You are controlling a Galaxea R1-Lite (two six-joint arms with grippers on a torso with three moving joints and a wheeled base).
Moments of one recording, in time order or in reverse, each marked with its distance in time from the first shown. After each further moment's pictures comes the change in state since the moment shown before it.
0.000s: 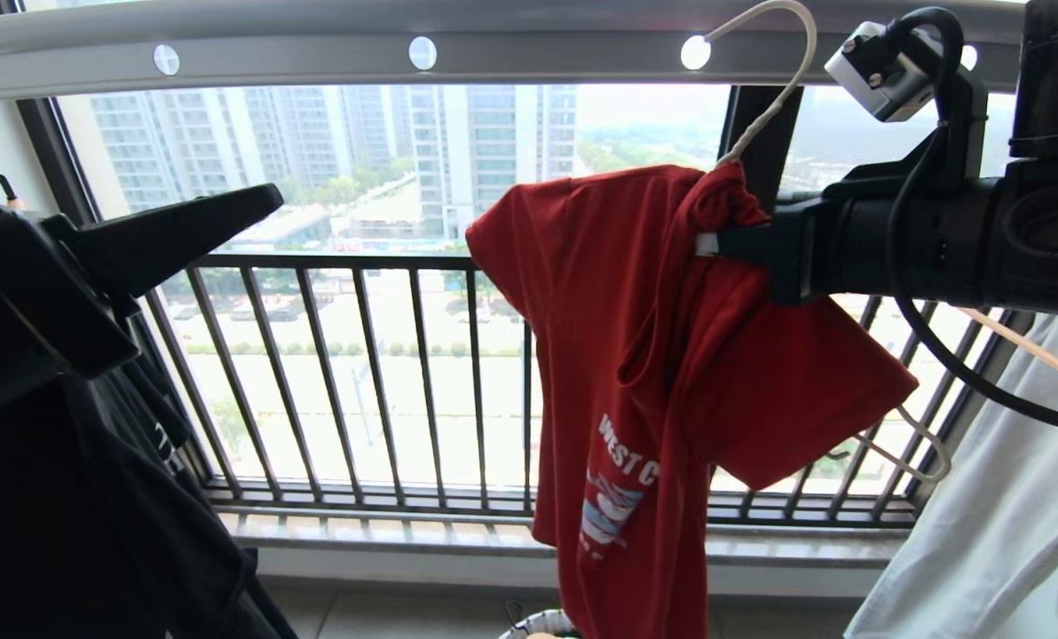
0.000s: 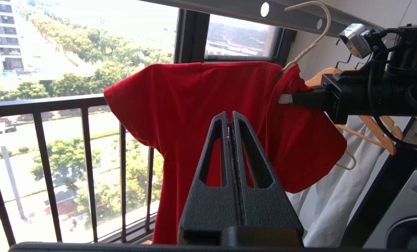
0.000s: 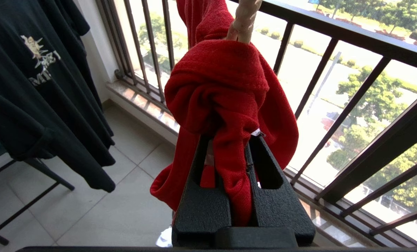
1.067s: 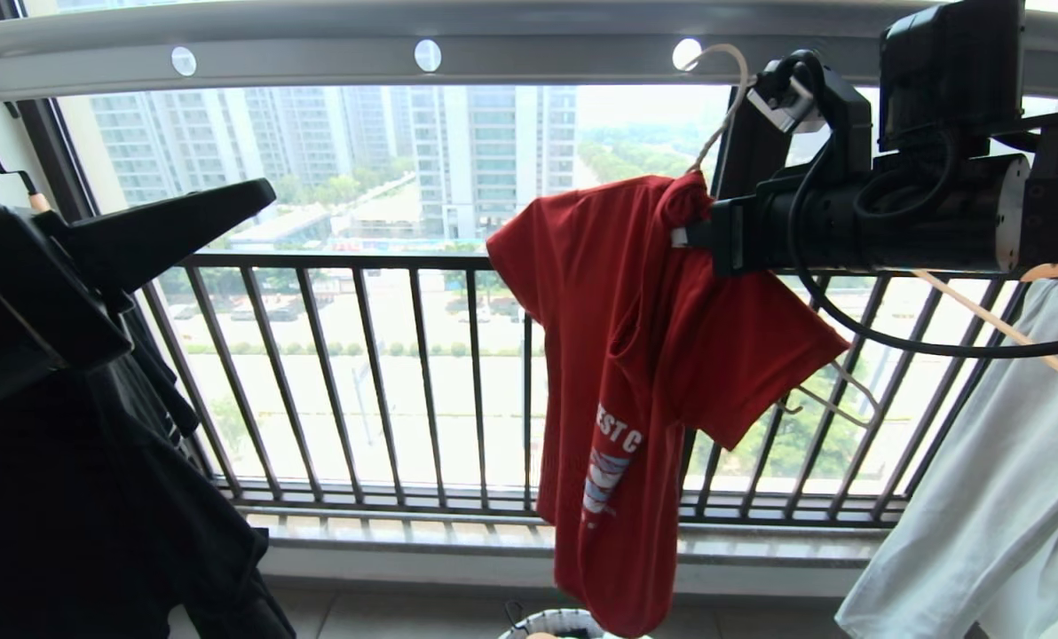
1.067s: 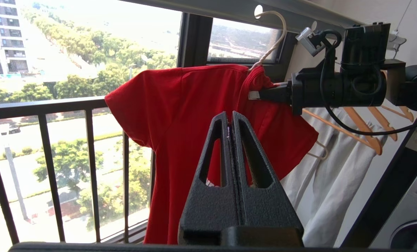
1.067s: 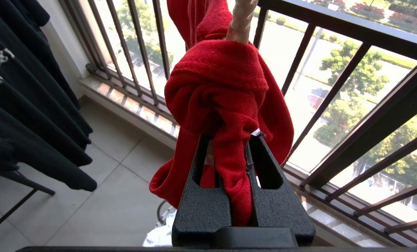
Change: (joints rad) left arm 0.014 -0.003 -0.001 -0.003 0.000 -0.001; right arm -0.080 0.196 -0.212 0.082 -0.004 -0.005
